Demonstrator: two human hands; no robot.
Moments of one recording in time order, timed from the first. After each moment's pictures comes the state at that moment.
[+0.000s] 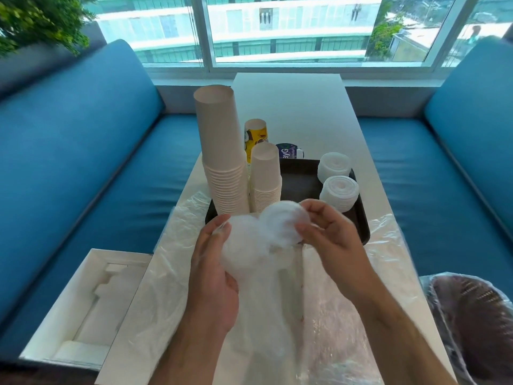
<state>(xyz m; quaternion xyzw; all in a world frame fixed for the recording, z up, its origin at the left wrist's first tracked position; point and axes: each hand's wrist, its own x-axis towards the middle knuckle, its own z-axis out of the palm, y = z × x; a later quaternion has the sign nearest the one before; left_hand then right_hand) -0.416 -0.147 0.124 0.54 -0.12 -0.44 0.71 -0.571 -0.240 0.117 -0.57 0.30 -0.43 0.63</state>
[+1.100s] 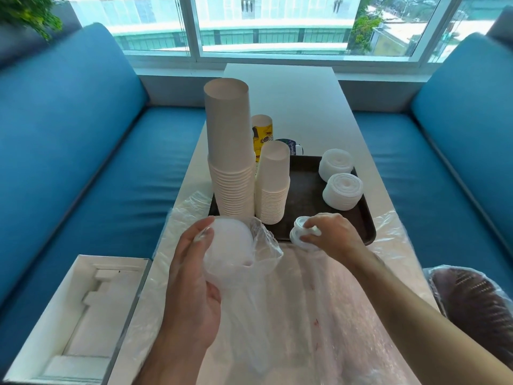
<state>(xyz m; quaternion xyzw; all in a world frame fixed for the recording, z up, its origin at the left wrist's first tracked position) -0.365 -0.134 0.127 0.55 -0.12 -0.45 0.69 -0.562 -0.333 0.022 -0.84 0.50 -0.11 0.16</state>
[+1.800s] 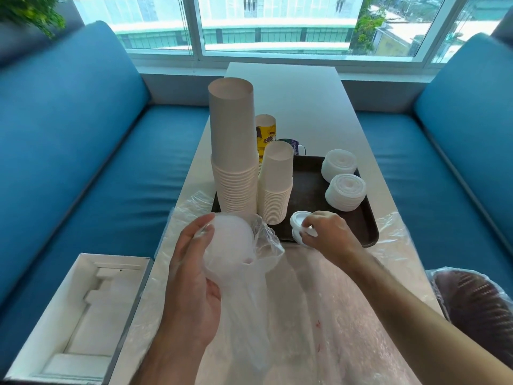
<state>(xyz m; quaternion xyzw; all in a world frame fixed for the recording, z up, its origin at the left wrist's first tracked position) -0.358 -0.139 0.126 0.53 -0.10 -0.45 0.71 -0.548 -0.325 0.028 -0.85 0.48 -0.13 0.15</state>
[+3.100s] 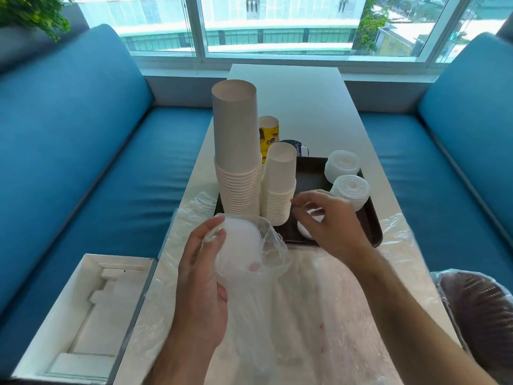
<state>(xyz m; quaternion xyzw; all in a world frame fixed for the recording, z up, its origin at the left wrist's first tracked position) -0.367 -0.138 0.130 0.53 -0.12 -0.45 0.71 -0.529 -0.298 0.092 -0.79 0.44 -0.33 0.28</state>
